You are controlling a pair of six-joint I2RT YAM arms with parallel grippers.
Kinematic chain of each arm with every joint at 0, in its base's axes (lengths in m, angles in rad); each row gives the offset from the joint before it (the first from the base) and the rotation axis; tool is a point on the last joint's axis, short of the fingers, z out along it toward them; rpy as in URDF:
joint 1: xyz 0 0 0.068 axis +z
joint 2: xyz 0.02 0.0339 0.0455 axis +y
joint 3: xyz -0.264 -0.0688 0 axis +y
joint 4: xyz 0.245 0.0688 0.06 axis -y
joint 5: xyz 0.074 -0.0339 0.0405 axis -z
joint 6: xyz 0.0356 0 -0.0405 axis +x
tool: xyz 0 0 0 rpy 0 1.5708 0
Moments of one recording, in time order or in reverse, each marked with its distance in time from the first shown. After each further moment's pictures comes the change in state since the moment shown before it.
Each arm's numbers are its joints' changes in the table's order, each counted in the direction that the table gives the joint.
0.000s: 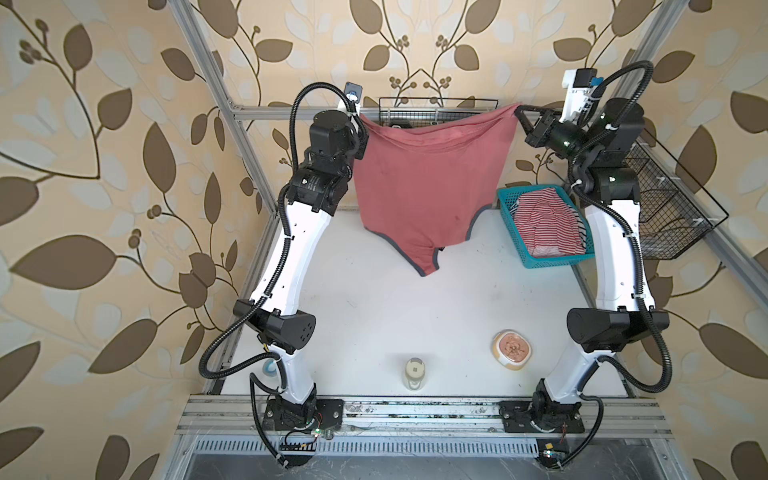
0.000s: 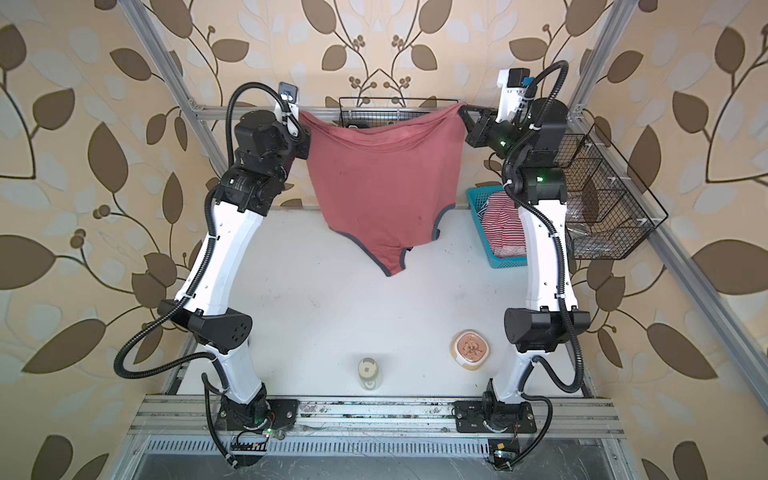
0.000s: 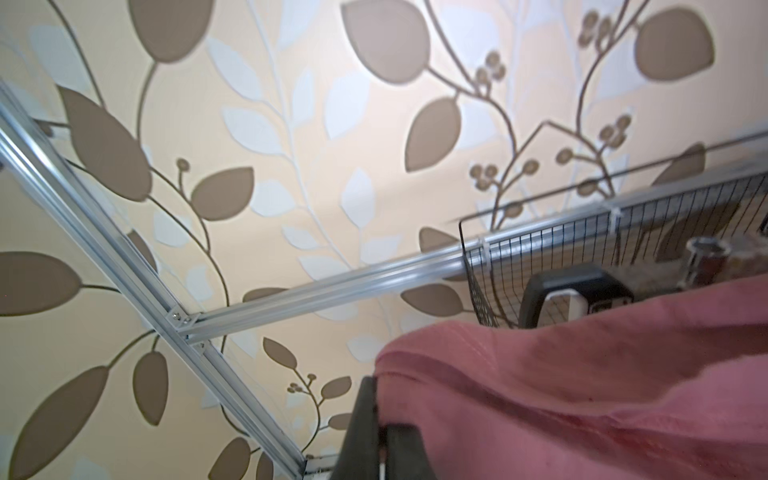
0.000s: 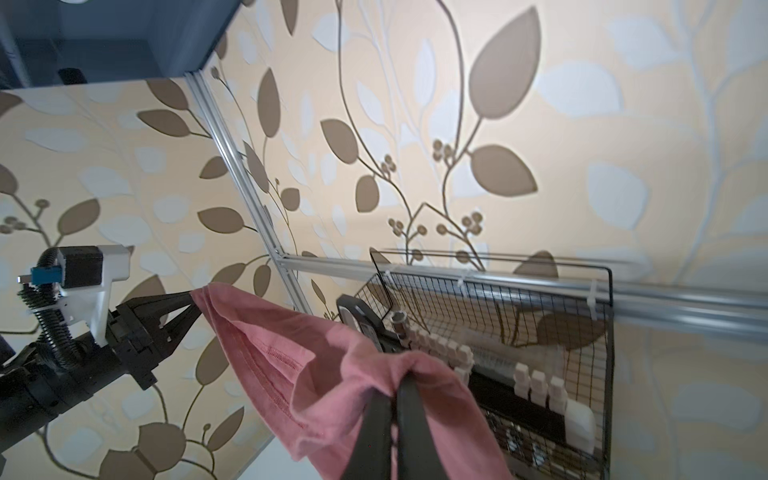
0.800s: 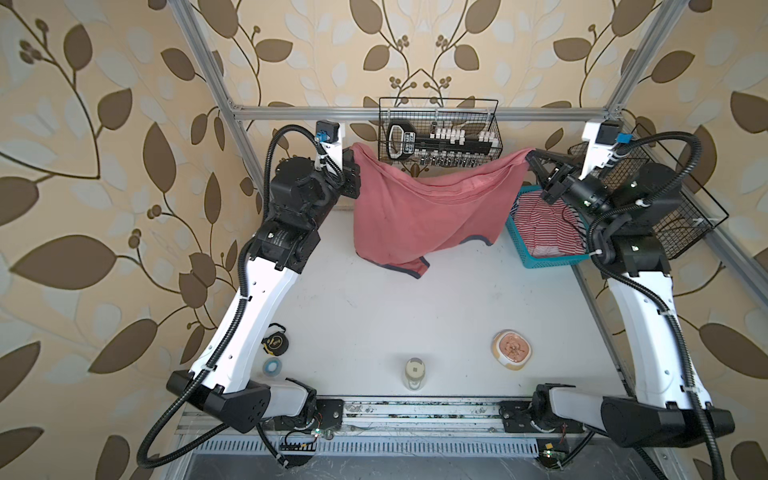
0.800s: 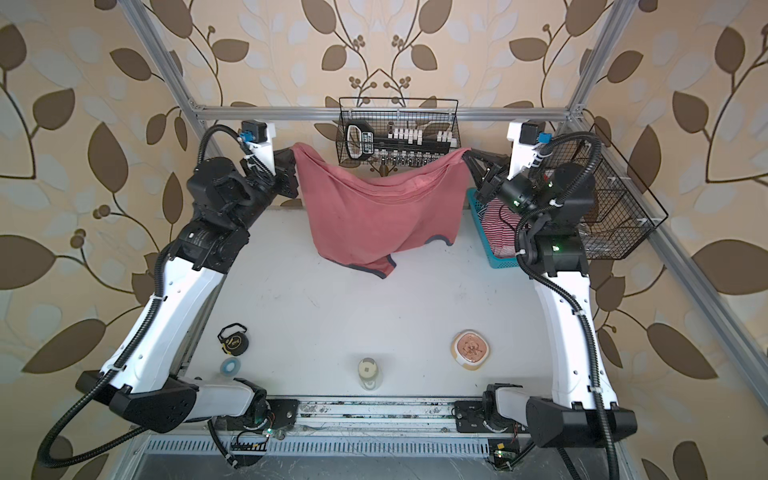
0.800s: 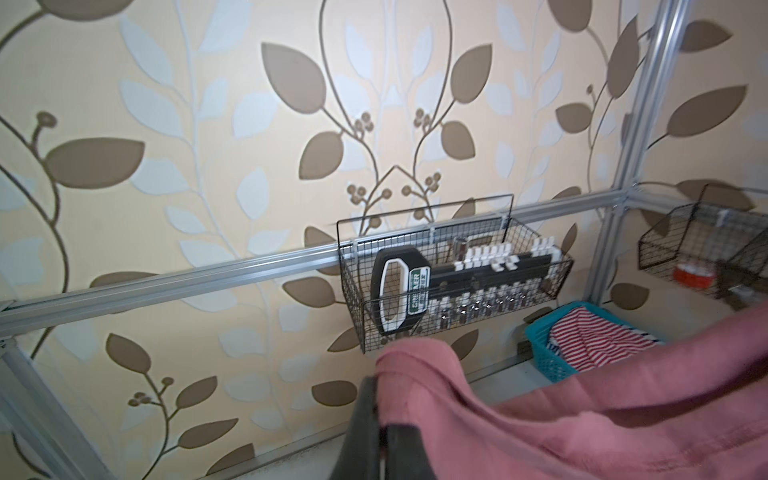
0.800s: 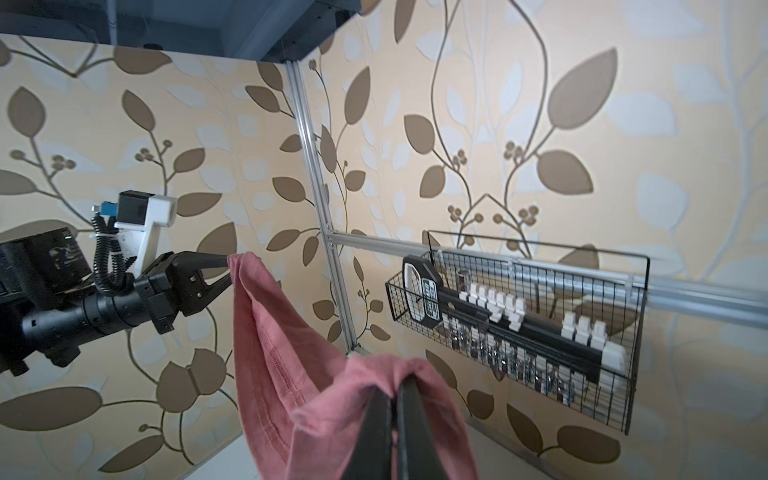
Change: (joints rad) left arm 0.000 -0.508 0.623 0.176 0.399 -0.267; right arm -0.009 -0.603 0.748 0.286 -0.095 -0.078
